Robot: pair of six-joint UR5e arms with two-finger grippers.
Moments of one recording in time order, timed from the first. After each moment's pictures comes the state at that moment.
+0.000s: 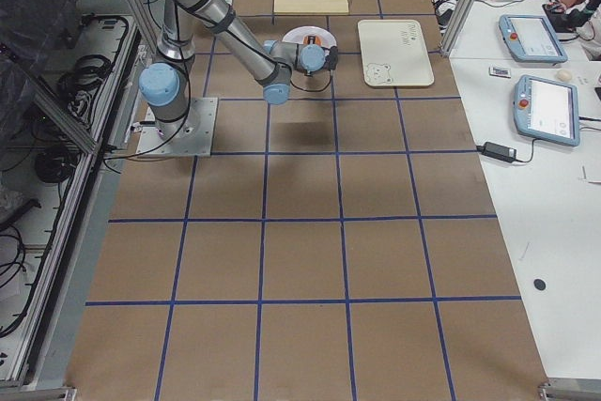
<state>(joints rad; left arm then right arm) -1.61 -1.53 -1.60 -1.47 1.52 -0.09 1.51 -1.19 2.23 -2.51 -0.69 0.00</state>
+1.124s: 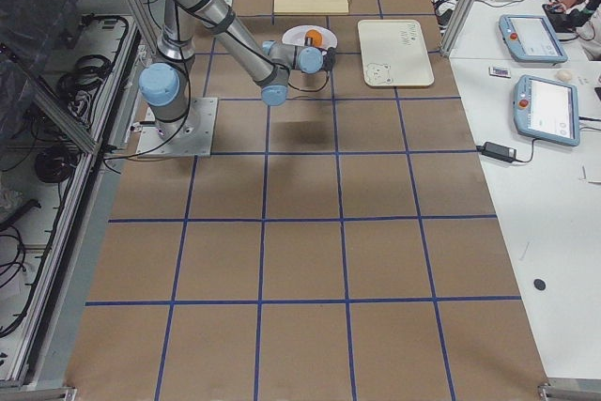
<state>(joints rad) -1.61 -1.53 -1.59 -1.48 1.52 -0.09 1.50 -1.19 2.24 -2.50 -0.67 0.01</state>
